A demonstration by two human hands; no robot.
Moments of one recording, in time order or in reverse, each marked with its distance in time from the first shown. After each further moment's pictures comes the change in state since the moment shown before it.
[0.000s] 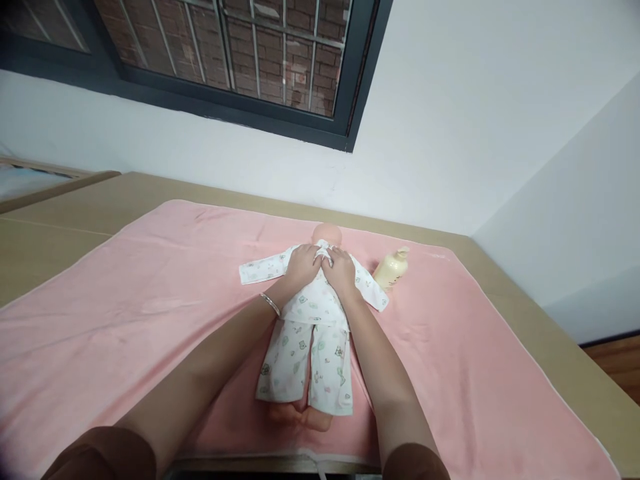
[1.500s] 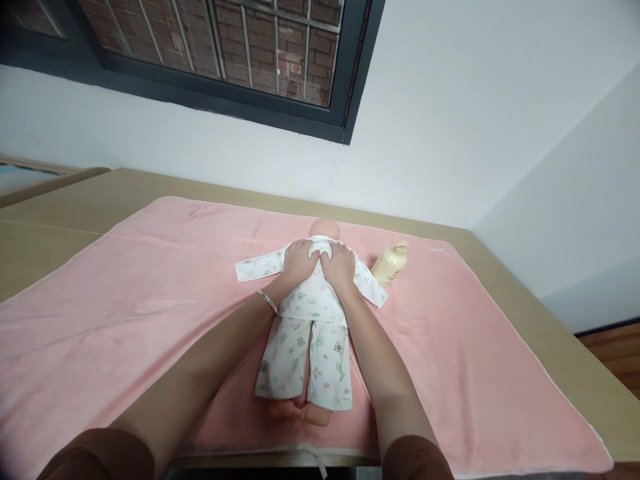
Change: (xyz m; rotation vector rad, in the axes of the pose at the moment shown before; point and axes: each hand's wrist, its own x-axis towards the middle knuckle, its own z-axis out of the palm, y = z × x) left_hand 0.001 -0.001 0.006 0.013 -0.004 -0.195; right_hand 0.002 -0.001 0.002 0.009 0.085 0.096
